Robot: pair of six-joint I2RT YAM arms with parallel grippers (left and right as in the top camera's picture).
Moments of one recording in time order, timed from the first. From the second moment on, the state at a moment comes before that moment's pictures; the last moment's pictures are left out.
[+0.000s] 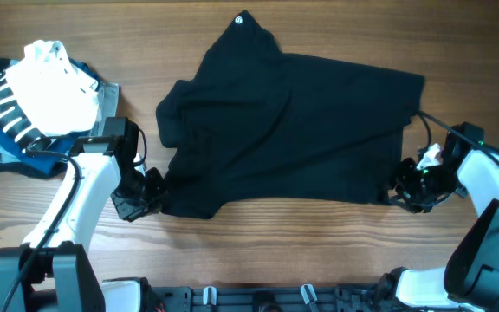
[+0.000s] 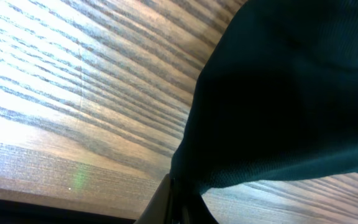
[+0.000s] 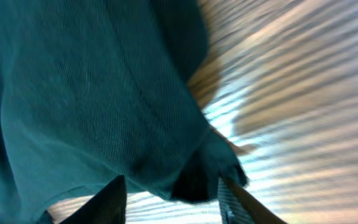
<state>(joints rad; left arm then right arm) 0.02 1.48 0.87 -1.11 0.18 -0.49 -0.42 1.60 0.83 -0.91 -0.40 0.25</state>
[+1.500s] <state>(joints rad) 0.02 1.48 0.87 -1.12 0.13 -0.49 -0.42 1.51 1.09 -1.22 -0.07 0.46</state>
